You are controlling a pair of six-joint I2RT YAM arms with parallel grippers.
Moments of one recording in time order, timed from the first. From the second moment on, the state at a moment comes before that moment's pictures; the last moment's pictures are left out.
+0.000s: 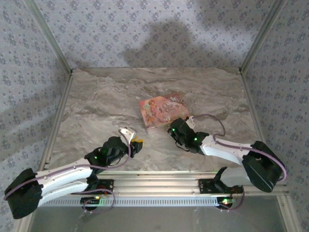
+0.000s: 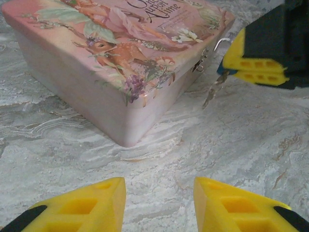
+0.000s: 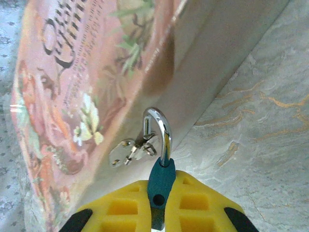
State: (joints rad) left arm -0.93 0.85 0.22 0.22 -0.12 -0.30; right arm 0.83 1.29 0.61 -0.08 0.30 1.43
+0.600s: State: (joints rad) left arm -0.74 0.78 0.45 -0.25 -0.22 -0.34; right arm 0.82 0.99 0.60 -0.31 0.14 1.10
